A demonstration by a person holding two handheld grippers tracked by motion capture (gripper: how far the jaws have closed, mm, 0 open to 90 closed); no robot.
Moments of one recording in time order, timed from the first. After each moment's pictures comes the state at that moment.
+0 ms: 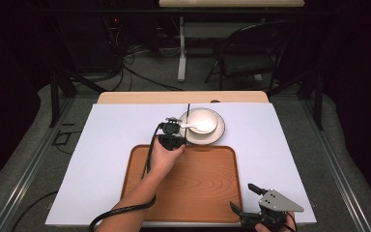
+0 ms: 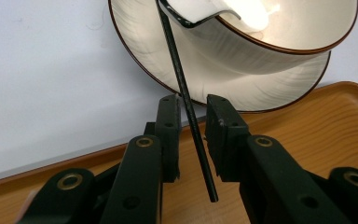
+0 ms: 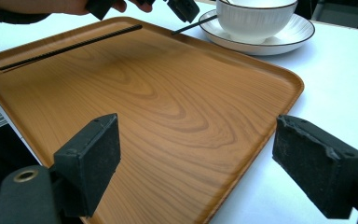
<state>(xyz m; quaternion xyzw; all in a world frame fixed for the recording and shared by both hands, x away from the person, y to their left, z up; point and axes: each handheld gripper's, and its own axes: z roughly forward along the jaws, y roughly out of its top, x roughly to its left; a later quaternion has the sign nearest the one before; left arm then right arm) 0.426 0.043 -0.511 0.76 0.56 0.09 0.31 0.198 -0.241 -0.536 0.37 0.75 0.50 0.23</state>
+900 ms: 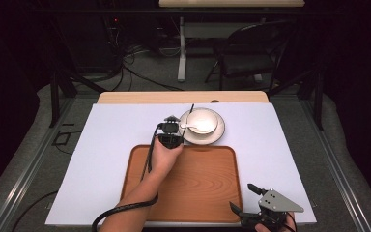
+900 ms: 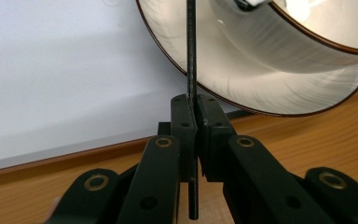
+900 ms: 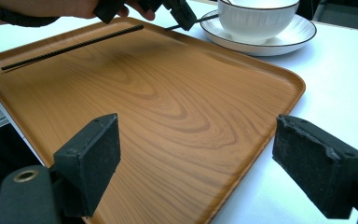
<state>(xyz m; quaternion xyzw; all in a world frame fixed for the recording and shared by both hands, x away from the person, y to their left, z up) 0.438 0.046 -0.519 0.75 0.60 0.08 0.28 0.198 -0.241 -0.536 0.36 0.75 0.50 0.23</state>
